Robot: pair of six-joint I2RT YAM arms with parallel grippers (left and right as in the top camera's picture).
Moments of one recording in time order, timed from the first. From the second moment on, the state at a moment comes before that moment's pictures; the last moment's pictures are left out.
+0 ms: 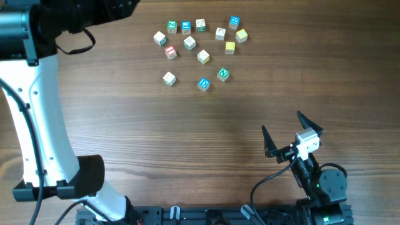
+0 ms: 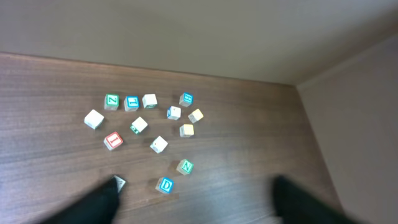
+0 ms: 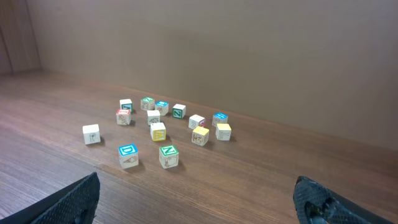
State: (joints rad) left arm 0.02 1.82 2.48 -1.35 0.54 -0.24; right arm 0.17 0.01 0.01 0.01 -0.21 -0.10
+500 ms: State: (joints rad) left arm 0.00 2.05 2.48 -1.32 0.48 -0.23; right arm 0.17 0.01 0.01 0.01 -0.21 -0.10
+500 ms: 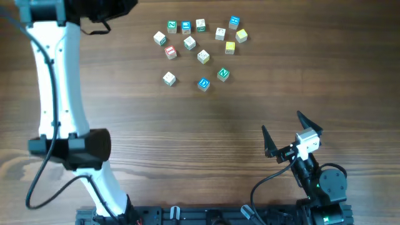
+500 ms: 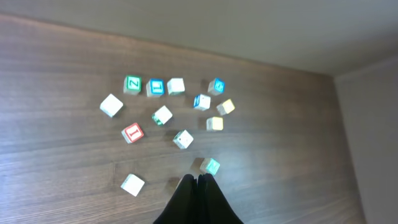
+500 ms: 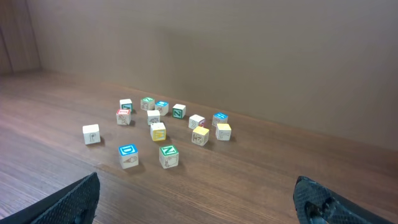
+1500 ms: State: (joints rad) left arm -0.34 2.38 2.25 -1.43 0.20 -0.24; right arm 0.17 0.01 0.01 0.01 -0.21 -0.10
